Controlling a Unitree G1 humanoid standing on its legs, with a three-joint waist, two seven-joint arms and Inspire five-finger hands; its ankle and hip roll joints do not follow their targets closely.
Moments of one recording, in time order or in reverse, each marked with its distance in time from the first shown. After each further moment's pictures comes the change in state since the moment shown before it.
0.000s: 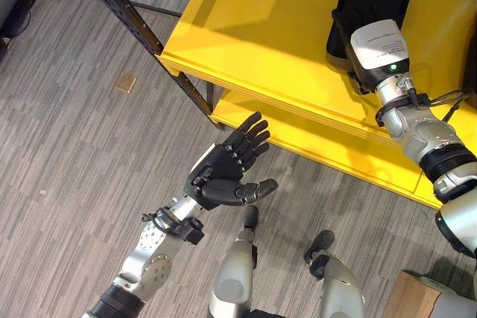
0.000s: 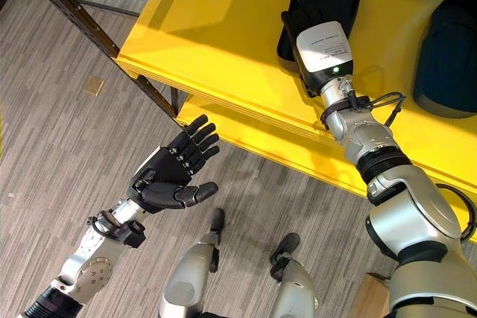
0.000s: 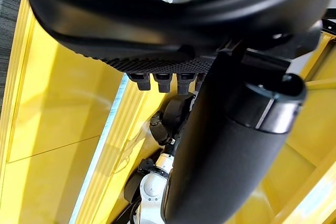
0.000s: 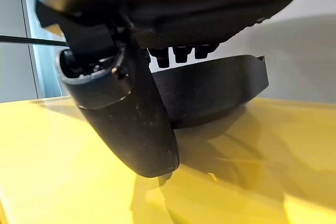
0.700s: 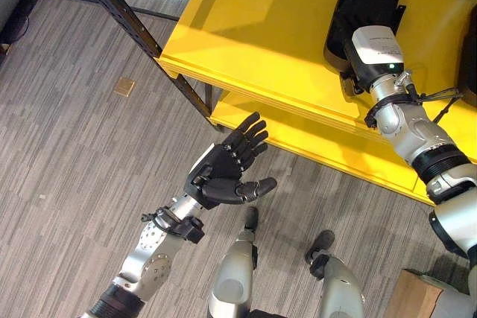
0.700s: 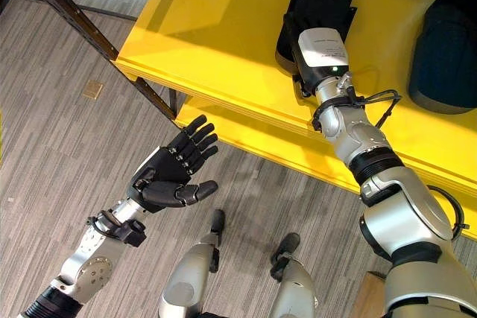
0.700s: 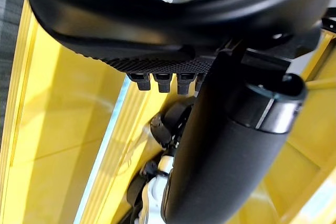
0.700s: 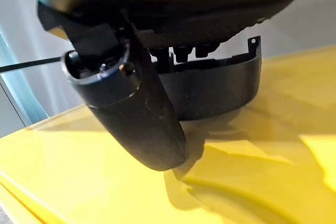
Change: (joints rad) left arm -0.003 0.000 0.005 0.000 0.025 0.012 0.049; right arm 0.018 0.035 -0.068 -0.050 0.202 0.001 0.172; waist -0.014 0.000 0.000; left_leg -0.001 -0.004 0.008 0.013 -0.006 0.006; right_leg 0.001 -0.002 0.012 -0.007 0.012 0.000
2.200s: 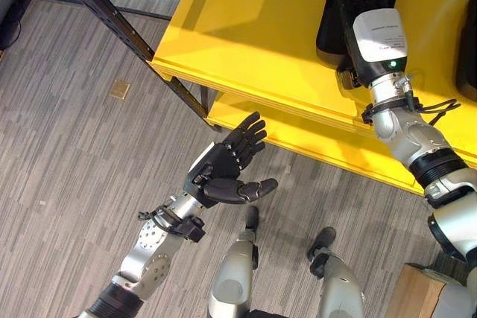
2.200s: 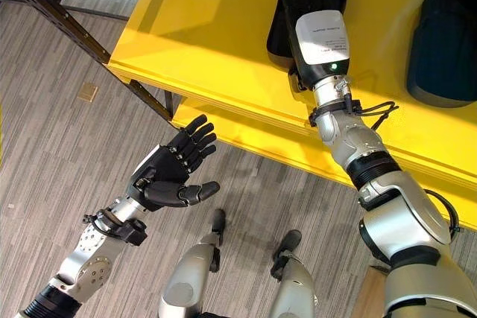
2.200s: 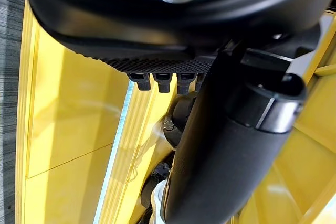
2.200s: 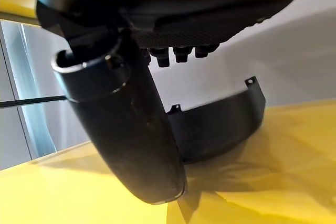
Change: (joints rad) left arm -0.004 0.011 -0.006 -0.002 0.059 -0.019 0.019; right arm 0.060 0.005 -0.033 -0.090 -0.109 -0.018 -0.275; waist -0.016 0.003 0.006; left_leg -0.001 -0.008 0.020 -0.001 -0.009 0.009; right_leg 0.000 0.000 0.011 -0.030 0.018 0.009
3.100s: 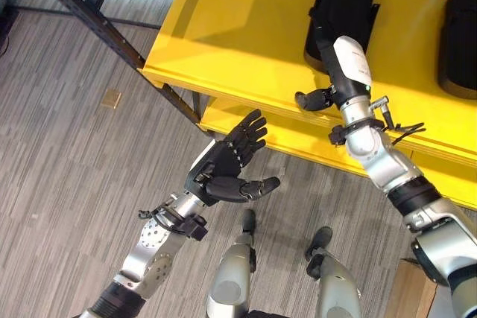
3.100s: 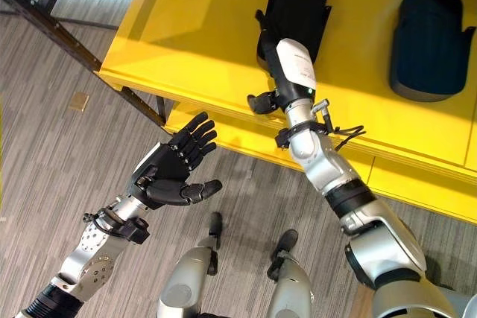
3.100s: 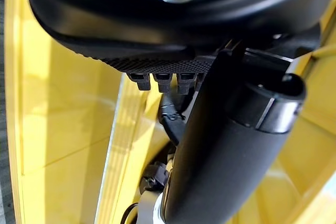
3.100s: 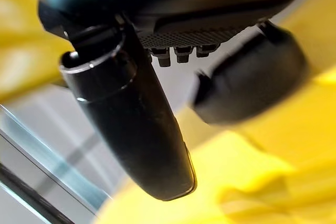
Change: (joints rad) left arm 0.010 -0.013 0.015 -0.052 0.046 0.001 0.041; right arm 0.336 0.121 -0.242 -0.567 0.294 0.008 0.119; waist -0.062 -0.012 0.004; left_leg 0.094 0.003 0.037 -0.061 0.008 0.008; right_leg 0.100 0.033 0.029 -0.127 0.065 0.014
